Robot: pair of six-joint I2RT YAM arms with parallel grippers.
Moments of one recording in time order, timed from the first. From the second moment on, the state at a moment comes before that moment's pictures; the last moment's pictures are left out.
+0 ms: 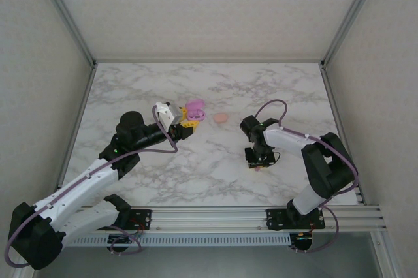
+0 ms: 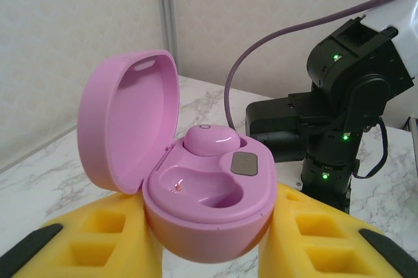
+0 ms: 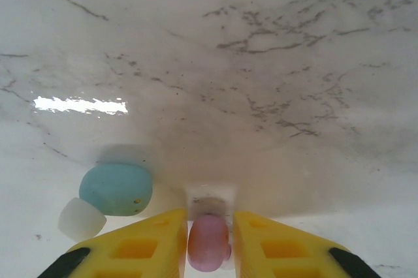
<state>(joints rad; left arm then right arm) -0.61 0.95 0.65 0.23 0.47 0.06 0.57 1.60 0.88 -0.92 -0.02 0.46</state>
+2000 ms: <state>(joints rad) -0.64 1.18 0.68 0.37 0.50 0.16 0.60 1.39 1.33 -0.51 -0.81 0.73</state>
